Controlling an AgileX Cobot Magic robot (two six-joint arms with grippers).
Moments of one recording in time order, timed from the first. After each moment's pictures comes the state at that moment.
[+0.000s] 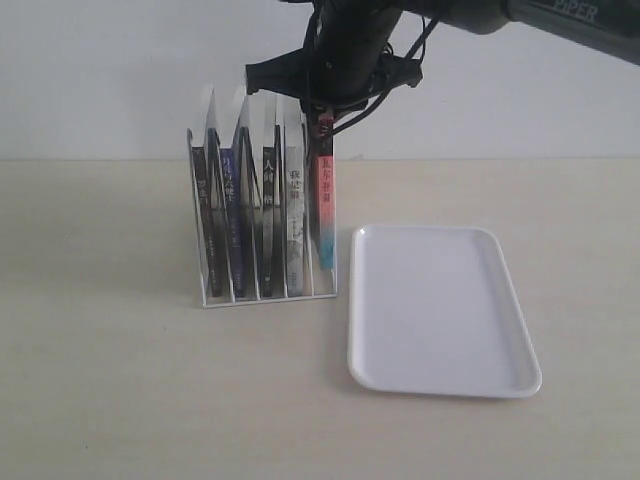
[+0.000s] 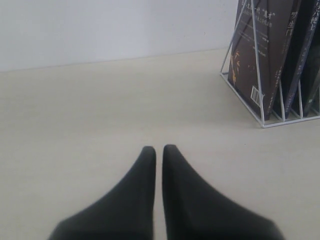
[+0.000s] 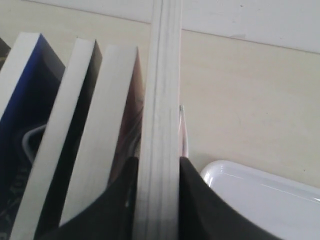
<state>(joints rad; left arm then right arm) -0.02 0.00 0.00 -0.02 0.33 0.10 0.63 2.13 -2.06 -0.21 0.91 0.45</state>
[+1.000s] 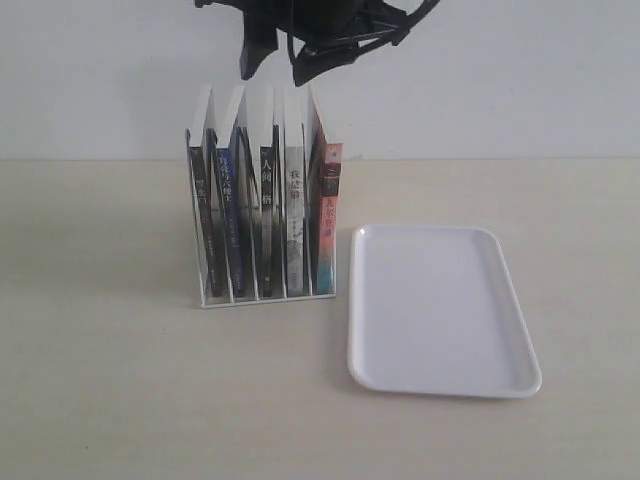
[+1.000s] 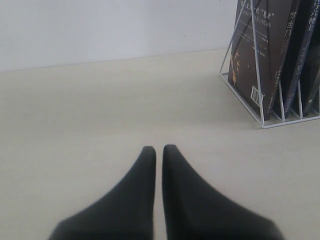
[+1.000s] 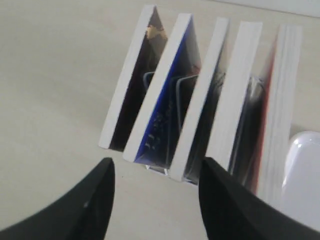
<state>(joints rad) -0.02 0.00 0.00 -0.02 0.33 0.10 0.66 1.96 -2.06 0.14 1.04 0.27</state>
